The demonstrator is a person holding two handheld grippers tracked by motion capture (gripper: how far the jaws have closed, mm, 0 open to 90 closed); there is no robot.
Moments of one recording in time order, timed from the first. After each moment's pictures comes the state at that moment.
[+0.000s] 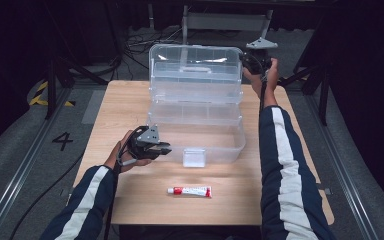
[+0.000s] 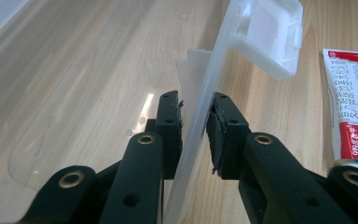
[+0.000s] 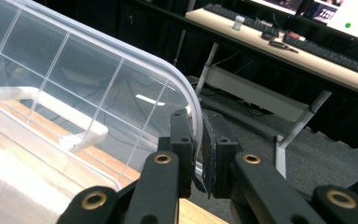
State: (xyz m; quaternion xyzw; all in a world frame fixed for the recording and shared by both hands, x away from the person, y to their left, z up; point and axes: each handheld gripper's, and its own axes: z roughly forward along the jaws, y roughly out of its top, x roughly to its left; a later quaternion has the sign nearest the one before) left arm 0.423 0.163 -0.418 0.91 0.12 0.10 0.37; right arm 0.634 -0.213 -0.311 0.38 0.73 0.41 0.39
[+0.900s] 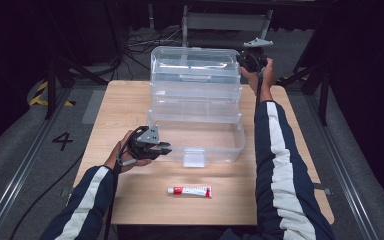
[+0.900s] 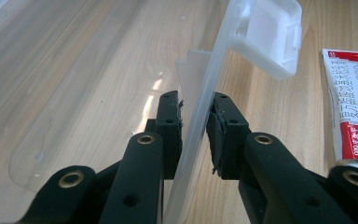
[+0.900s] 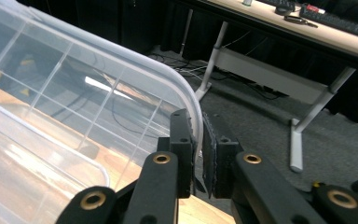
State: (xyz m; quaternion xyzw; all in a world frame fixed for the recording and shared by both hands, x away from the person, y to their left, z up) left arm 0.423 0.163 -0.419 0.91 0.12 0.10 0.38; right arm 0.668 -0.215 -0.332 0.41 0.74 0.41 0.35
